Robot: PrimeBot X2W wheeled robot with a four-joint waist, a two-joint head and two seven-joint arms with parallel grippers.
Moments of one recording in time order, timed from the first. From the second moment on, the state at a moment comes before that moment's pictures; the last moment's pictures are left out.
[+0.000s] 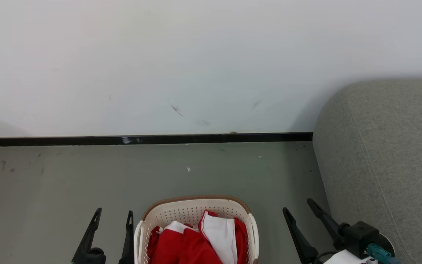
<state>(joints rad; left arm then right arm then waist) 0.11 0.06 -0.18 0.02 -0.07 0.19 -0.25 0.06 -0.04 0.21 0.09 0.09 0.12 -0.25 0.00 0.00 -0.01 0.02</state>
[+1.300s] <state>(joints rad) 0.11 0.06 -0.14 0.05 -0.10 0.18 -0.25 0.06 -0.04 0.20 0.08 0.09 0.12 -0.25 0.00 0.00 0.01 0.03</state>
